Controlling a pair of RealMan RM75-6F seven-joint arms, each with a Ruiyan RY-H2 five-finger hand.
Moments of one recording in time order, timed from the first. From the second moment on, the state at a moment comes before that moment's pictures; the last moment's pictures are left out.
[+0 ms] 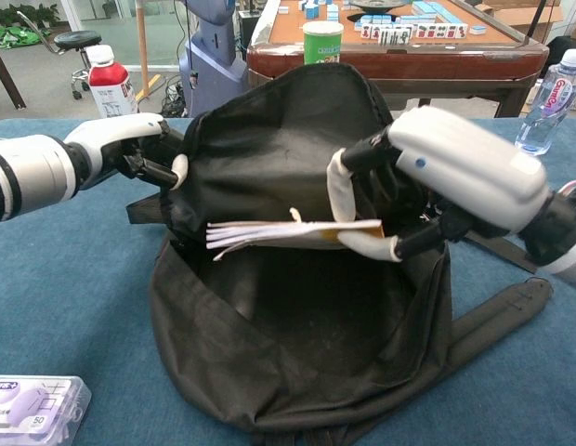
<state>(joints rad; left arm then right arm) -0.77 -1.50 -0.27 -1.67 0.82 0.93 0.08 0.65 -1.66 -0.04 -1.22 -1.88 1.51 0.14</state>
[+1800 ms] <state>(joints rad) -0.71 -1.25 -0.14 -2.01 0.99 1.02 0.23 0.71 -1.32 0.12 -1.62 -1.49 1.08 0.23</state>
